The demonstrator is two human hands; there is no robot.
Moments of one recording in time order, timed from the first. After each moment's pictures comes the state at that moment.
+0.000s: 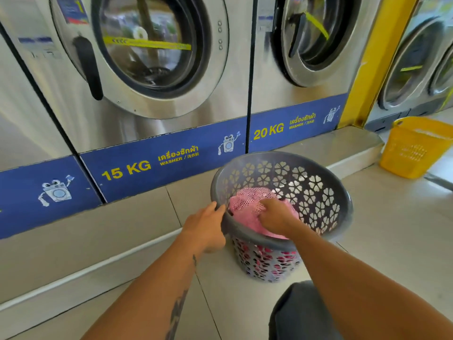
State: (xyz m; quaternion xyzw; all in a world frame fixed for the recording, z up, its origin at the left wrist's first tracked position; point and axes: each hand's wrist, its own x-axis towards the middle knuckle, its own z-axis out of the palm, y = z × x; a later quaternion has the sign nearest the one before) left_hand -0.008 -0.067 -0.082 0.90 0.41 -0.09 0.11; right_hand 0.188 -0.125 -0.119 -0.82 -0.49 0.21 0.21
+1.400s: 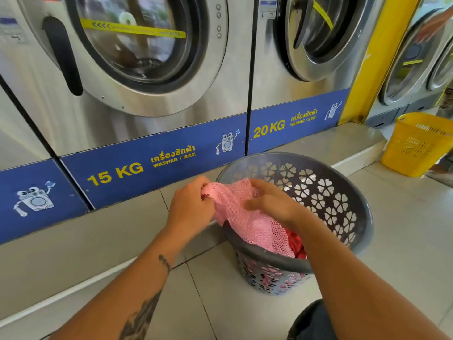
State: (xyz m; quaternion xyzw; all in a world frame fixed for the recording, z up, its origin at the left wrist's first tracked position) left_hand -0.002 0.007 -0.073 0.82 0.43 0.30 0.24; right_hand 0.176 -0.087 -0.069 -0.69 -0.44 0.40 0.41
